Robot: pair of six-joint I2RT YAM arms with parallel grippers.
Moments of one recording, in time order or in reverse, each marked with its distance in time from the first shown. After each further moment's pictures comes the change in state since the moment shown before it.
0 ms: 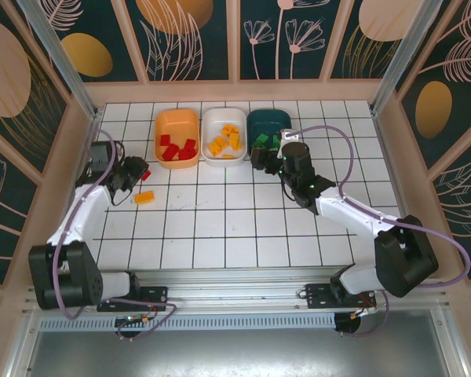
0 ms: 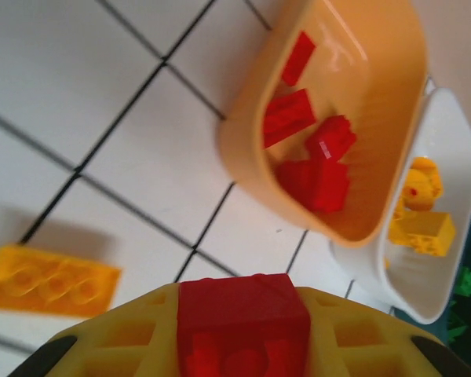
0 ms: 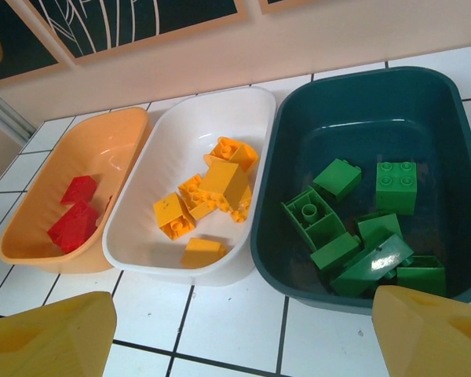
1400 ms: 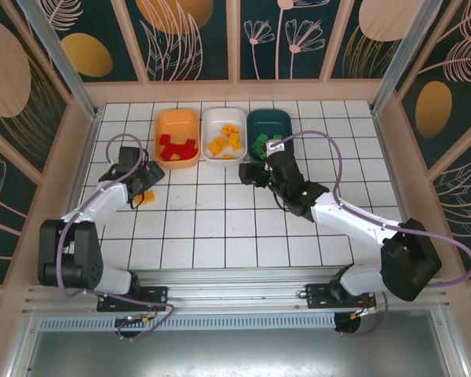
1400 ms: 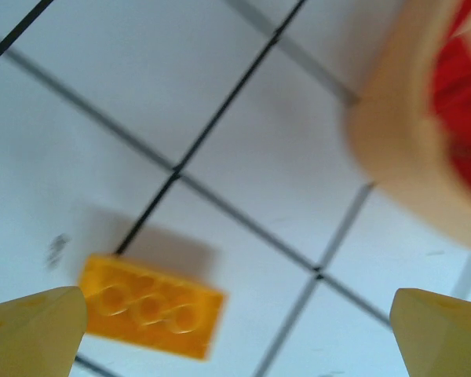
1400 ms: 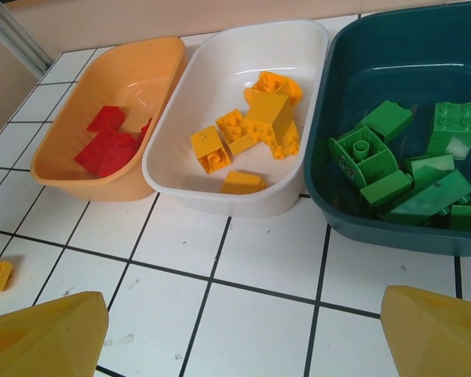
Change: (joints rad) left arm -0.142 0.109 -0.091 0.013 -0.387 0.062; right arm 0.149 -0.034 0.026 -0.161 0.050 0.013
